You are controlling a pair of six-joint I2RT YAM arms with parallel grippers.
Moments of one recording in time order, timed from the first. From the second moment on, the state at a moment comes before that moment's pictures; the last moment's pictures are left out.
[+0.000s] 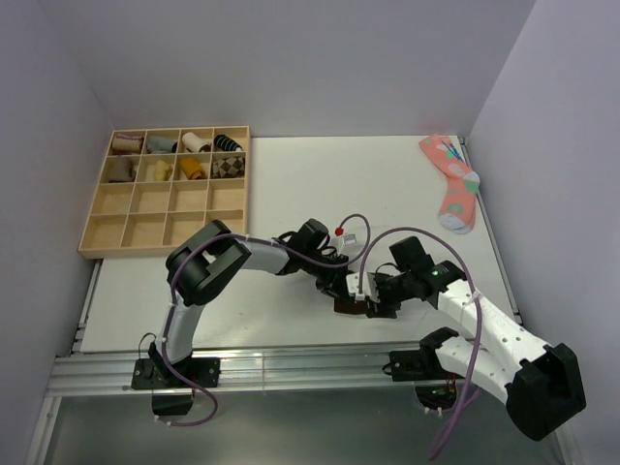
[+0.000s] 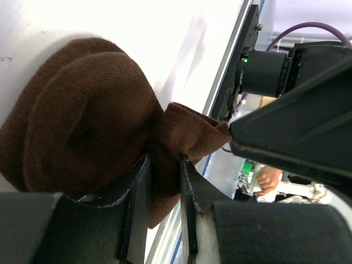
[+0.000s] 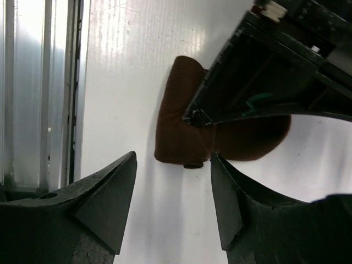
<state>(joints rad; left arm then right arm) -0.87 2.09 1.11 0.20 0.88 -0.70 0.43 0.92 0.54 -0.76 -0.66 -1.14</state>
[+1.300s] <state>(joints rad) -0.83 2.16 1.14 0.21 1.00 -0.81 0.59 1.19 0.51 -0.53 -0.50 -1.03</state>
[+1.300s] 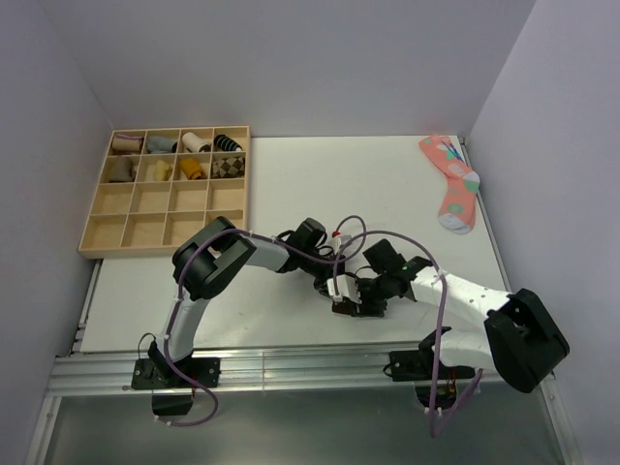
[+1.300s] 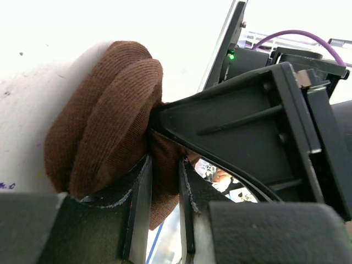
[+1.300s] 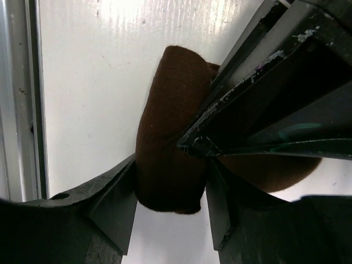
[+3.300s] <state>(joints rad) -1.10 1.53 0.48 0.65 -0.22 -0.68 0.32 2.09 1.31 -1.32 -0.69 -1.10</state>
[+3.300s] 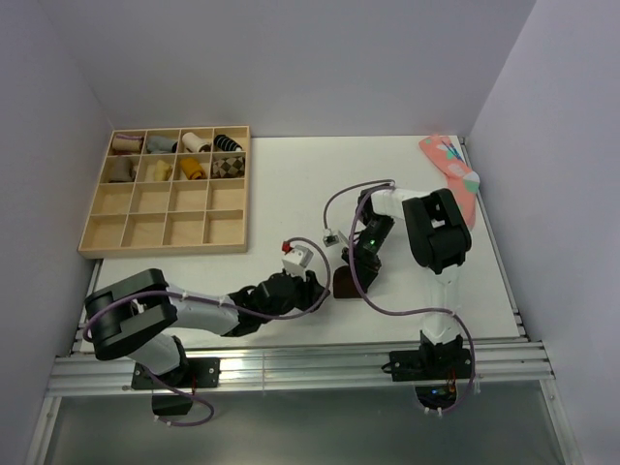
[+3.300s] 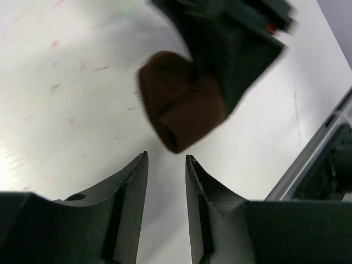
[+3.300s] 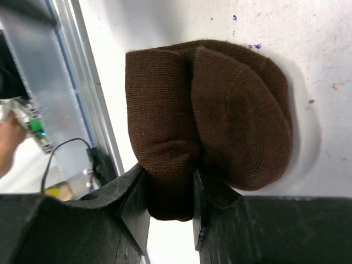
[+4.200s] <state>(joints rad) -1.19 1.77 0.72 0.68 -0.14 -0.09 0.32 2.23 1.43 -1.45 -0.69 -1.06</state>
